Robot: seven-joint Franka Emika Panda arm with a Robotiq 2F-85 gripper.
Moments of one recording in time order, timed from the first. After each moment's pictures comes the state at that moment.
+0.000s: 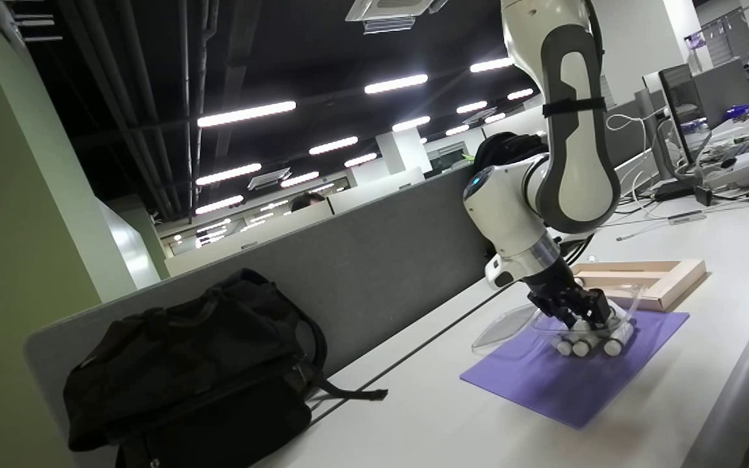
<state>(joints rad) 0.10 0.45 0.04 -2.38 -0.74 2.64 -0.68</state>
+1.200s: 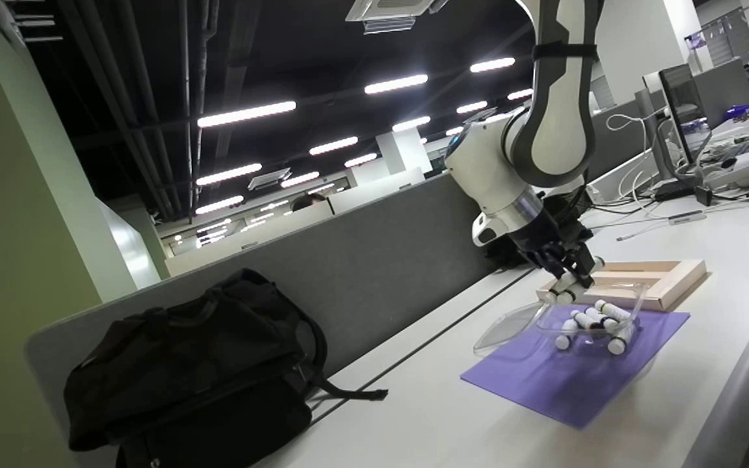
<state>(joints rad) 0.08 0.23 0.07 -2.42 -0.68 2.44 -0.62</state>
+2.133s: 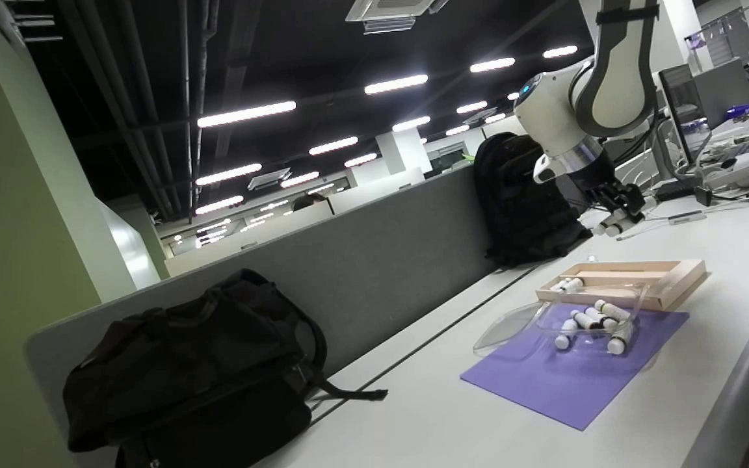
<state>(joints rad) -0.14 0.07 -0.15 -2.52 -0.87 2.54 -0.58</state>
